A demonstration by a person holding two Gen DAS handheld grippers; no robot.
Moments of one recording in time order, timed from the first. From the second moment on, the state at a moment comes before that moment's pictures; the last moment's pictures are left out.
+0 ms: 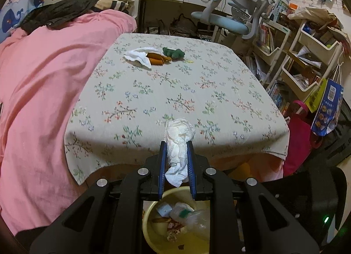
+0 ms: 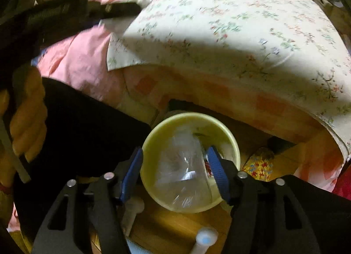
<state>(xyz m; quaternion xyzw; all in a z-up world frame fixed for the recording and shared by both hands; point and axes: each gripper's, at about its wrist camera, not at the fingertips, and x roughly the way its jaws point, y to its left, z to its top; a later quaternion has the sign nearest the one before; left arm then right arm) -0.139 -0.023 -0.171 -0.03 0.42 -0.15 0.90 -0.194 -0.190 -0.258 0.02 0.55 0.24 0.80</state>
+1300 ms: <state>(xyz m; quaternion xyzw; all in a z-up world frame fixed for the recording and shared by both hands) -0.180 -0.055 -0.211 0.03 0.47 -0.14 0.87 -0.177 -0.243 -0.178 -0.03 0.36 -0.02 0.93</state>
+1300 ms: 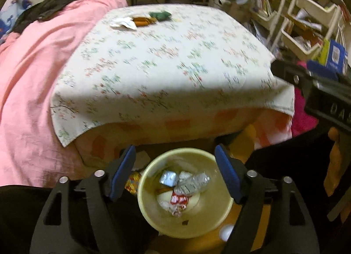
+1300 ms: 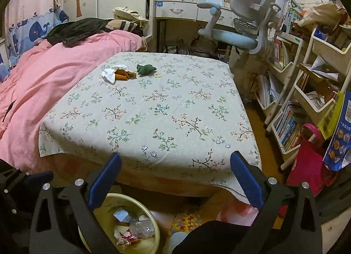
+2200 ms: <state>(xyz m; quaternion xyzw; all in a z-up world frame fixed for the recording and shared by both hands) -0.152 -0.013 -0.167 -0.02 0.38 -0.04 0.92 -0.161 -0.230 -0.166 -0.05 0.35 0.00 0.94</state>
